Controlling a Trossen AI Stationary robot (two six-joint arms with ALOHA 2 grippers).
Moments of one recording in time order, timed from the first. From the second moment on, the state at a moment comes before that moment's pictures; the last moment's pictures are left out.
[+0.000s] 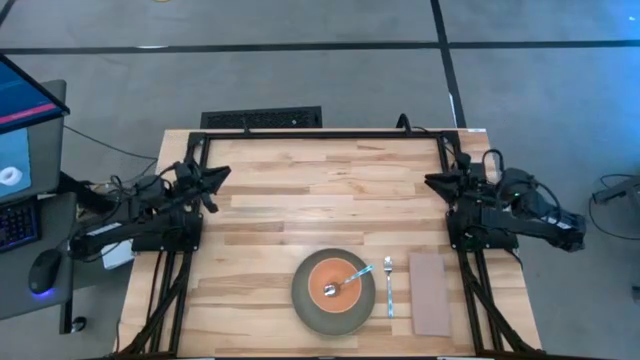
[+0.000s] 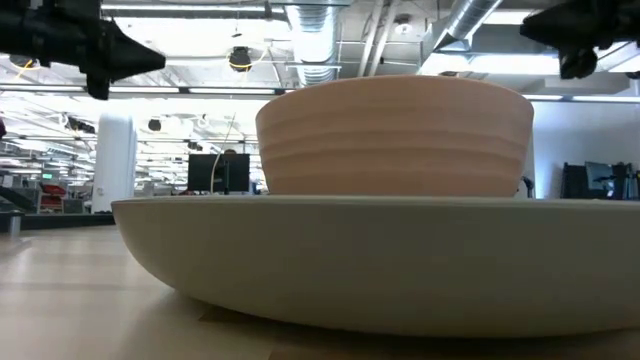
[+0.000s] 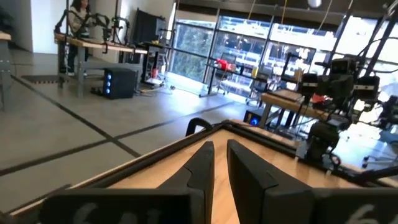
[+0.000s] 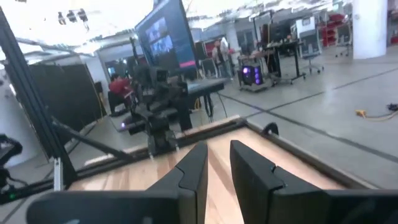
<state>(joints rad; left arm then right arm) 0.28 0.00 0.26 -0.17 -0.28 -0.22 -0.20 0.00 0.40 -0.33 0.02 0.18</state>
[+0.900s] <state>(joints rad) 0.28 0.00 0.14 -0.21 -0.27 -0.27 -0.20 0.00 0.01 0.13 -0.03 0.32</state>
